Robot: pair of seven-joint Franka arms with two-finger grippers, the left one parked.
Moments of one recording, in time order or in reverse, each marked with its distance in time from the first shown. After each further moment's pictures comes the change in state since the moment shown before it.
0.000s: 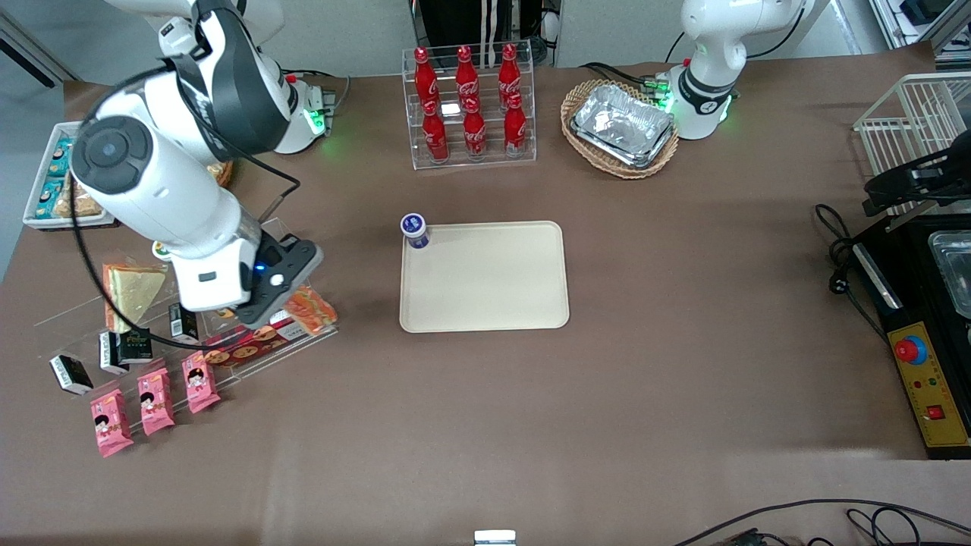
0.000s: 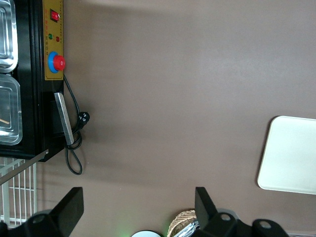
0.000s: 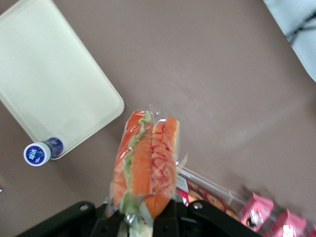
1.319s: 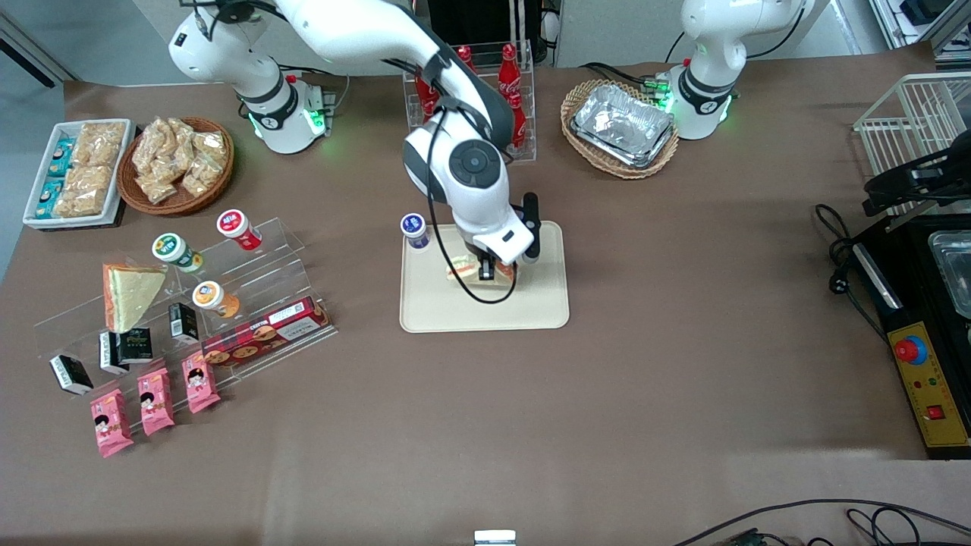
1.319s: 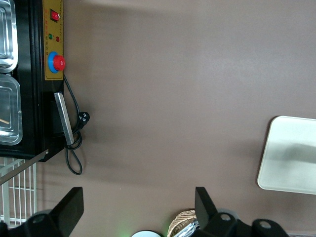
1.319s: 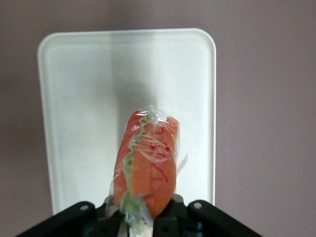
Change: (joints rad) arm 0.449 0.360 -0.004 -0.007 0.120 0.324 -0.188
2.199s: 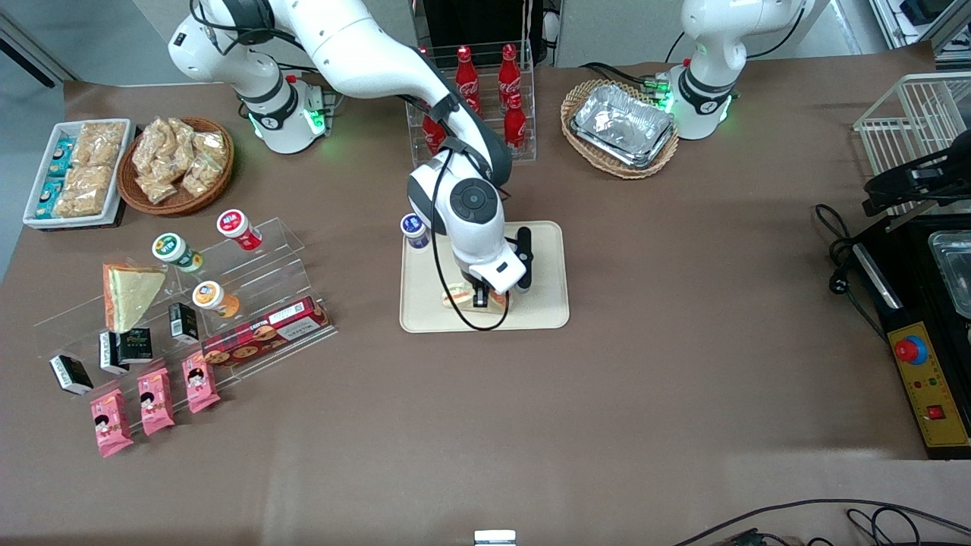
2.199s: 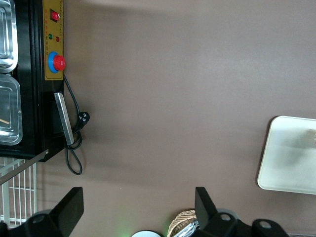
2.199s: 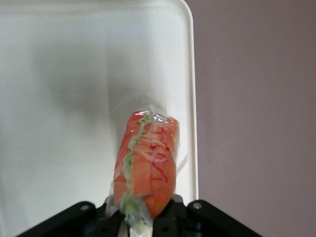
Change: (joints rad) arm -0.020 0.109 -0.015 0.000 0.000 0.124 0.000
